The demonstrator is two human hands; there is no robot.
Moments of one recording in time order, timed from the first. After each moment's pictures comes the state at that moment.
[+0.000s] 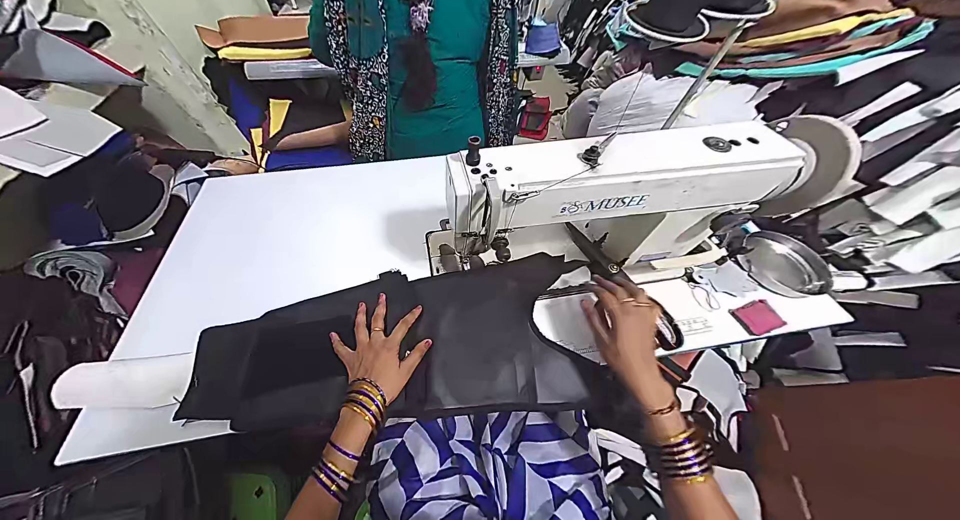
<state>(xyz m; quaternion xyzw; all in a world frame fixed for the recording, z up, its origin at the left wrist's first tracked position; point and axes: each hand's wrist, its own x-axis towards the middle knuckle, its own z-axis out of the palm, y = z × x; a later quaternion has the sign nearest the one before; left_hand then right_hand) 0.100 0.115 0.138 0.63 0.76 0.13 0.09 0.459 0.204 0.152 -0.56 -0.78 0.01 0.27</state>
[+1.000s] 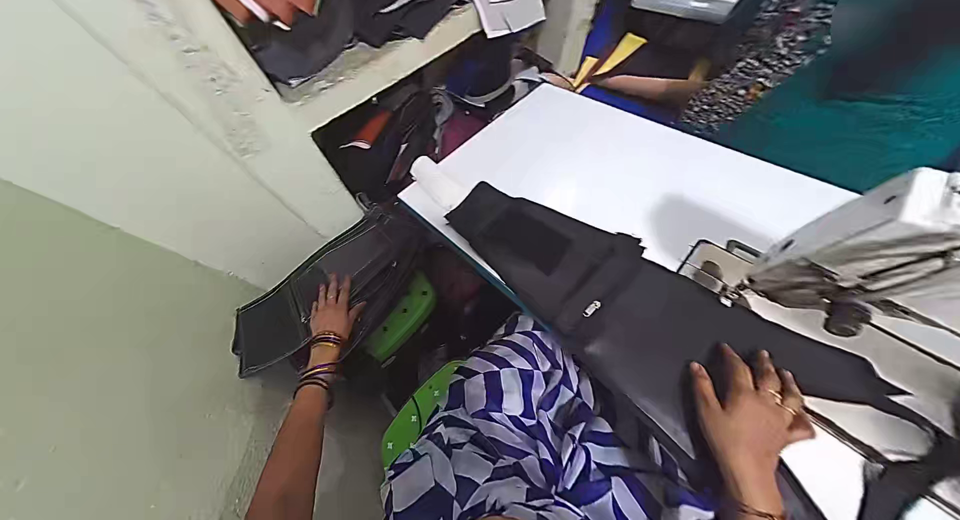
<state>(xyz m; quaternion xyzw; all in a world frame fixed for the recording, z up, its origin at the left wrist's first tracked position) -0.042 -0.254 0.070 0.13 0.99 0.06 0.05 0.356 0.202 0.121 -0.45 -0.86 0.13 0.21</state>
